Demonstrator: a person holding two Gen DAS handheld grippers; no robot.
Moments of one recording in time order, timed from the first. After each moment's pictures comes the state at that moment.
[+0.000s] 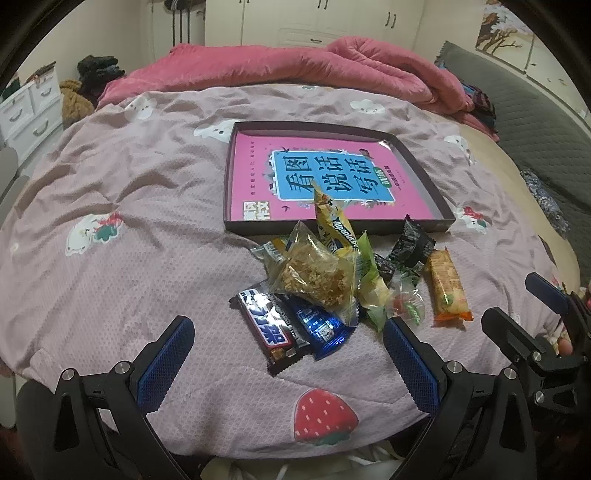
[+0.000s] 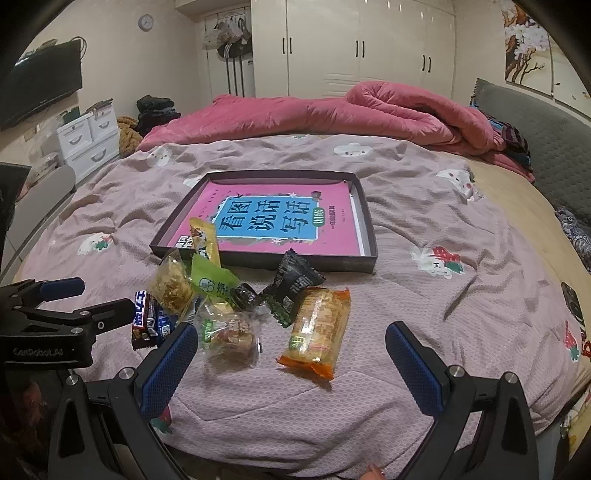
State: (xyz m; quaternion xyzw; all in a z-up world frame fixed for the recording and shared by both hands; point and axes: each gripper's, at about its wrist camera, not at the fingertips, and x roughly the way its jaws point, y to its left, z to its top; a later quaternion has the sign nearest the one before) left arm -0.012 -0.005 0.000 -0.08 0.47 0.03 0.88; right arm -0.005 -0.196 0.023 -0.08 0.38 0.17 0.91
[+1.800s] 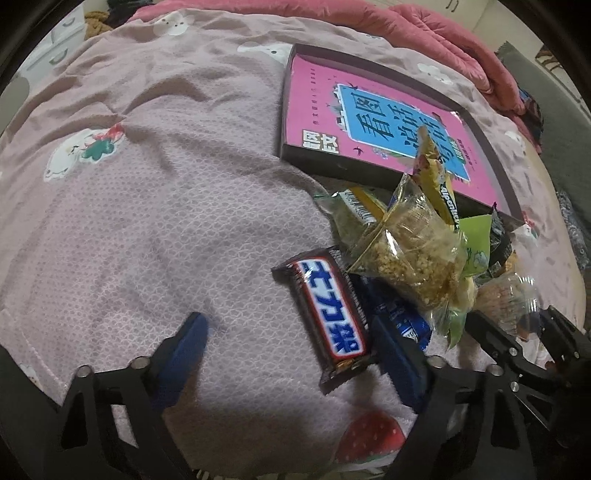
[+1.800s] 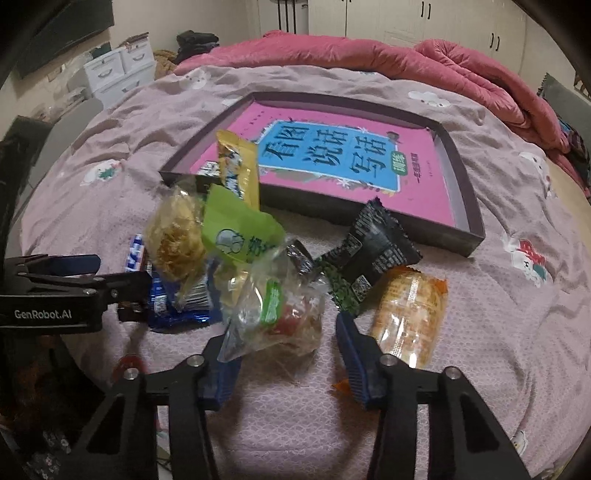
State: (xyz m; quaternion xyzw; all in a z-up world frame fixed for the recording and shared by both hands) left arm 0.036 0.035 -0.074 -0.15 0.55 0.07 0.82; right arm 0.048 -0.142 -0.048 -0.13 0.48 0.24 0.84
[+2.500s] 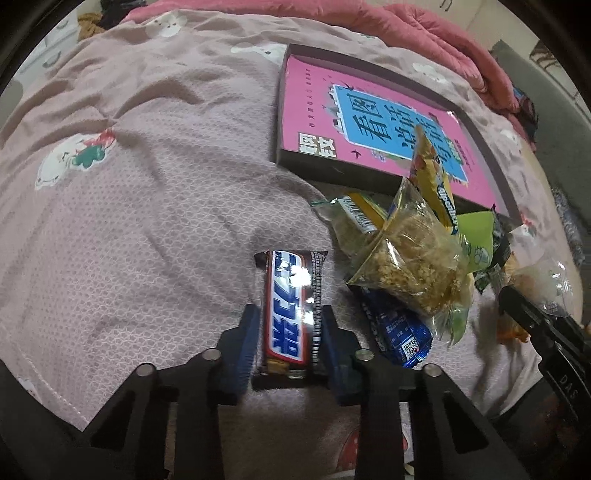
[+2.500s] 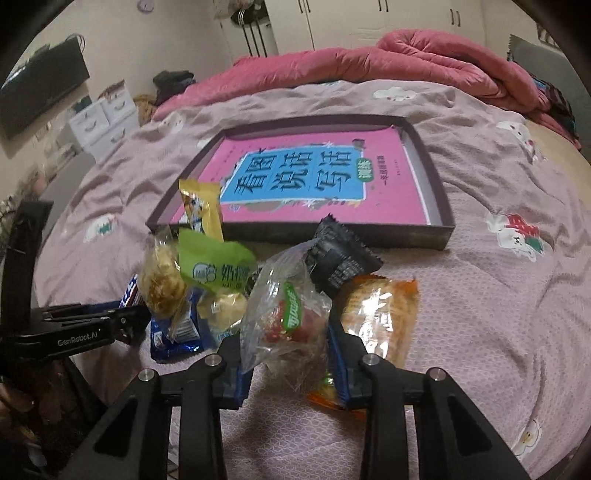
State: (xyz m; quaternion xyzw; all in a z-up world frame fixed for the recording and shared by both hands) left arm 0.042 0.042 -0.077 -0.16 0.55 0.05 0.82; right arm 0.057 -0.180 -0.031 -0.03 0.46 0.23 0.86
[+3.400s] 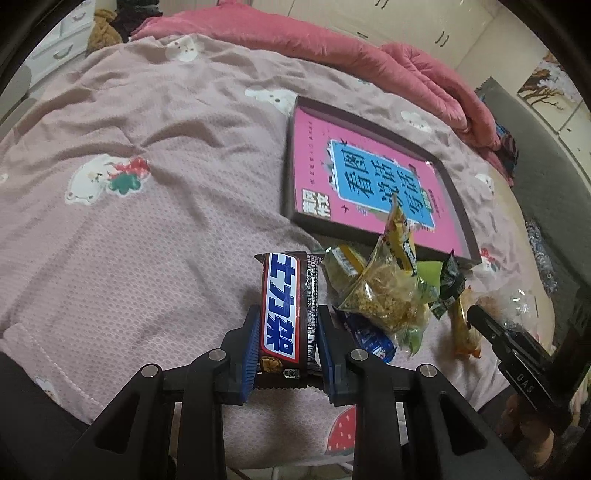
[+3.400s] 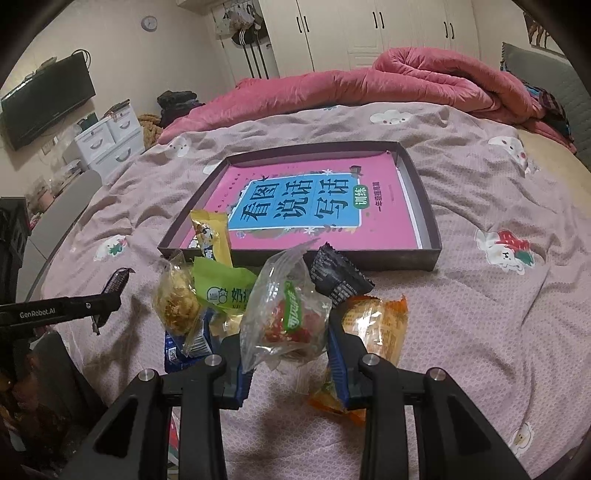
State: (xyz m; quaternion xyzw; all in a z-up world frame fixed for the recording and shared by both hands) left arm 0.008 0.078 -0.027 -0.21 0.49 0.03 0.85; right arm 0.051 -0.187 -0.013 -0.02 0.42 0.24 0.88
